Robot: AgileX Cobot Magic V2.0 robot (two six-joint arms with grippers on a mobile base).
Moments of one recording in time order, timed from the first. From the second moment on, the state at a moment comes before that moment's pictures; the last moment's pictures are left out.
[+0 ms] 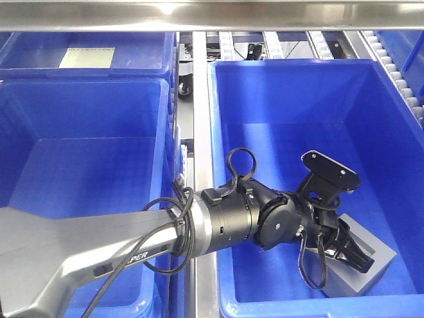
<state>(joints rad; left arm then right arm) -0.97 2.13 -1.63 -0.25 0.34 0.02 -0.03 -0.01 0.03 0.01 0.21 0.01</state>
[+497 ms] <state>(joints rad) -0.97 2.12 -1.64 -0.25 0.37 0.02 -0.03 -0.01 0.03 0.01 0.21 0.01</state>
